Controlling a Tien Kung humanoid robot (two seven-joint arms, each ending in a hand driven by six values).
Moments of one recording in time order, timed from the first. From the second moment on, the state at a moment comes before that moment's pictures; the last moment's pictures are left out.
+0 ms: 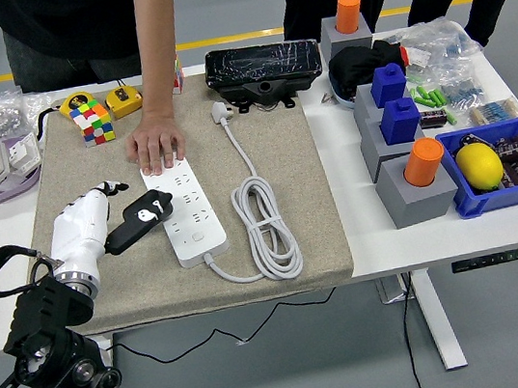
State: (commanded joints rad) left arm -0.07 0.19 -1.08 -1.67 2.21 0.12 0.65; right arm 0.21 -0.10 1.47 0.18 -1.16 -0.08 -0.17
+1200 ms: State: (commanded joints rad) left arm -0.14 0.19 -0.98 -1.62 2.16 0.09 0.65; right arm 0.21 -0.10 1.47 0.18 -1.17 -0.08 -0.17
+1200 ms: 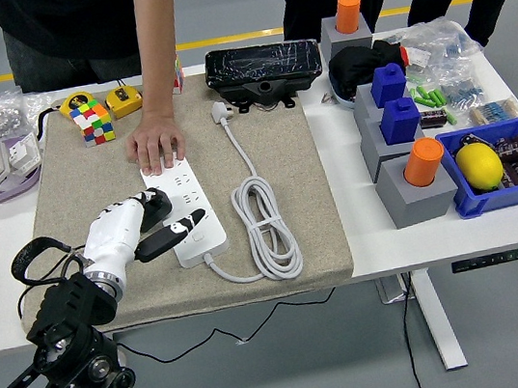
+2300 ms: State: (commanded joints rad) left arm -0.24 0.18 -0.88 -1.55 2.13 0.09 0.65; right arm 0.22 -0.11 1.46 0.18 -1.16 -0.08 -0.16
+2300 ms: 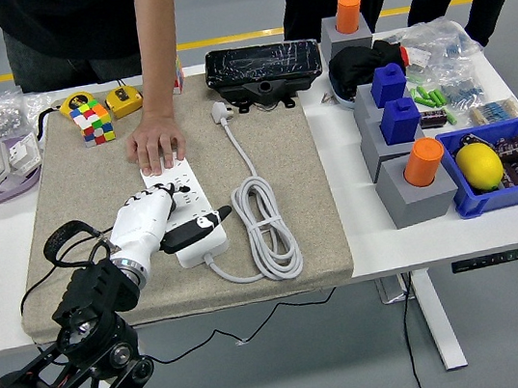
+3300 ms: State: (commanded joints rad) left arm -0.25 0.18 -0.89 -1.54 2.15 0.13 0.65; right arm 0.22 -0.11 1.47 0.18 -1.16 -0.08 -0.16
